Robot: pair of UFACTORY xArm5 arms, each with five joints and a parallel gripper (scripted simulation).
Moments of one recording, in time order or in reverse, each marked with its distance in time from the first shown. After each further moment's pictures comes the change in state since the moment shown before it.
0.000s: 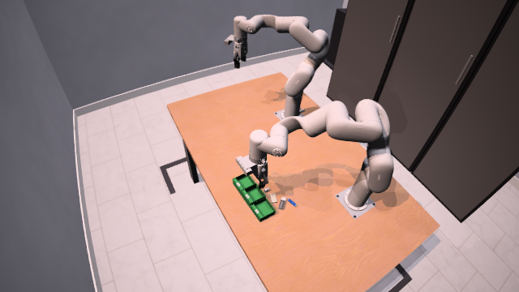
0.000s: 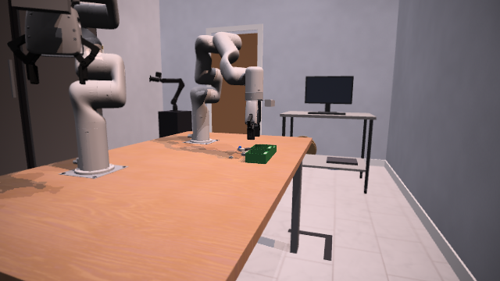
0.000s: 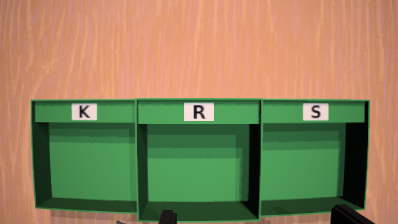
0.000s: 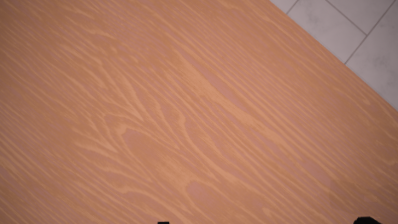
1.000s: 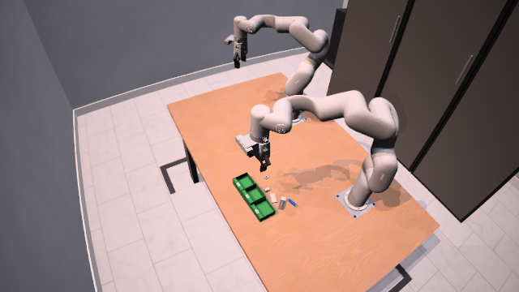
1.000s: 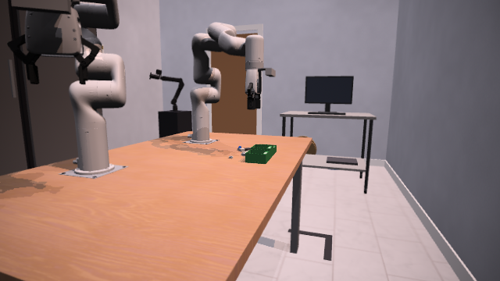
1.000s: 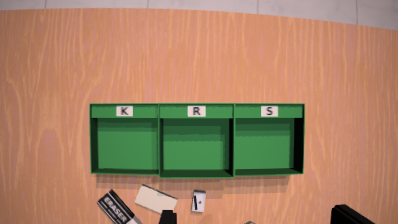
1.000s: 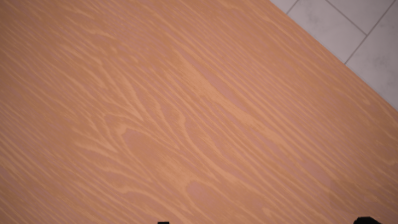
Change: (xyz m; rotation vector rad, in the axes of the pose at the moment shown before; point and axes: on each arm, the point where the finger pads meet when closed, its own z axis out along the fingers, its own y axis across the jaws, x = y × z) left arm 0.001 0.000 -0.124 -0.003 0.003 0.000; right arm 0.000 0.000 0.000 0.000 0.000 0.000
